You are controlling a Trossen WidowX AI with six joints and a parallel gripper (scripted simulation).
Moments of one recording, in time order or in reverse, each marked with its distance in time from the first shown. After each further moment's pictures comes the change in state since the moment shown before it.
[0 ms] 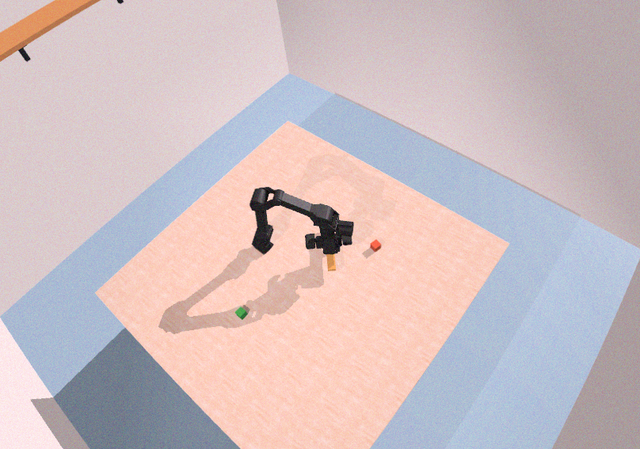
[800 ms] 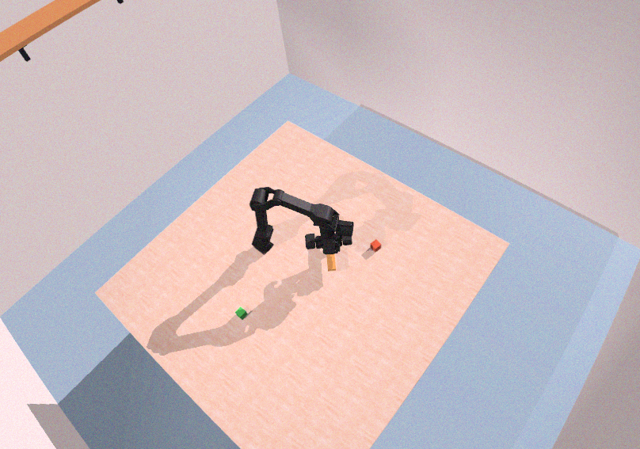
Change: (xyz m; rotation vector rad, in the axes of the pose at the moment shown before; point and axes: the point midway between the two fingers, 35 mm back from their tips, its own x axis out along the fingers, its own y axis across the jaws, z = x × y) arm 0.000 0.000 0.000 0.000 0.000 0.000
